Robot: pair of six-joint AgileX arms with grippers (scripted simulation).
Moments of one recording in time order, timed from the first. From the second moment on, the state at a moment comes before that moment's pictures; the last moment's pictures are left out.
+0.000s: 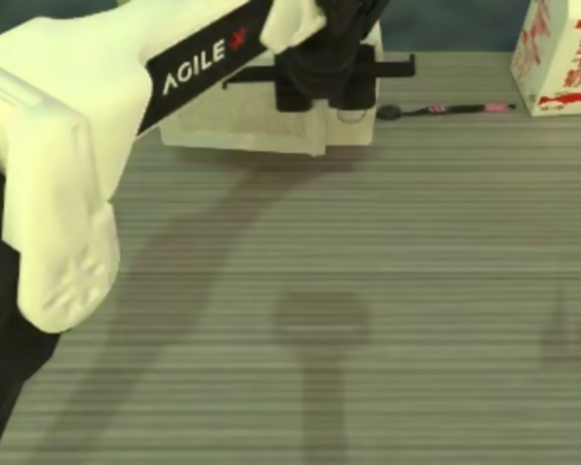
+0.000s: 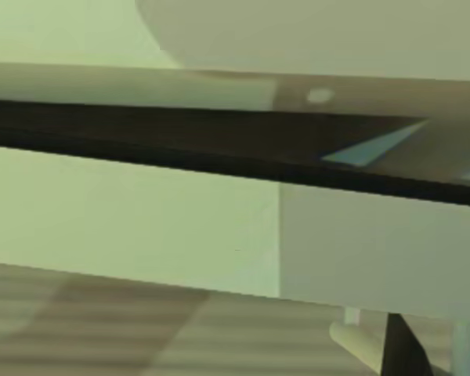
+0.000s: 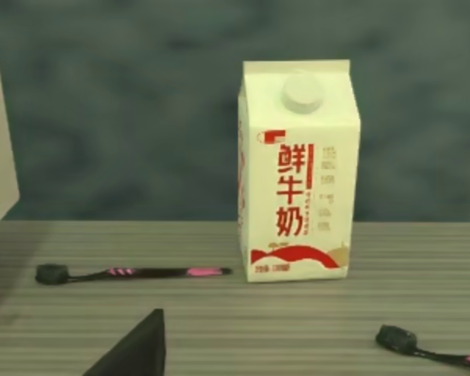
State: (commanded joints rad) left arm -0.65 2.39 2.25 -1.00 -0.31 -0.58; right arm 0.00 0.00 0.00 0.00 0.00 0.00
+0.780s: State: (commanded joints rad) left arm -0.64 2.29 2.07 -0.90 -0.27 -0.51; right arm 0.00 0.00 0.00 0.00 0.00 0.00
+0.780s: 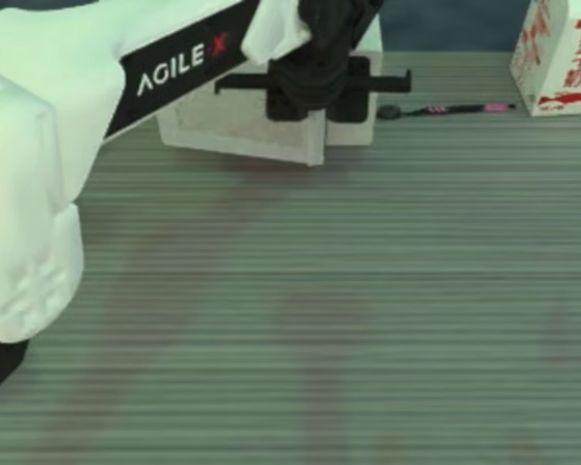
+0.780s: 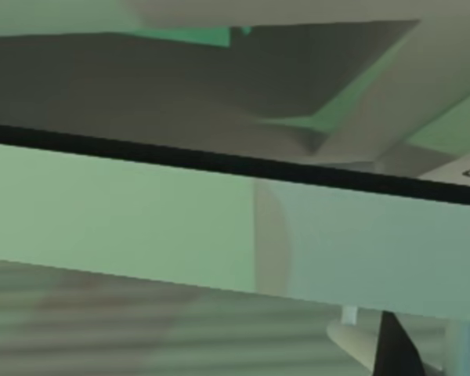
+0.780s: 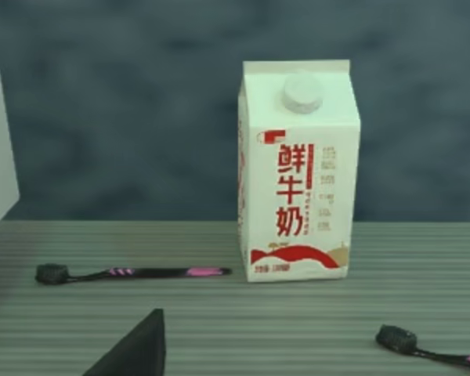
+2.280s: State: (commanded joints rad) left arm -0.64 2.28 2.06 -0.89 -0.27 -0.50; right arm 0.00 0.00 0.00 0.00 0.00 0.00
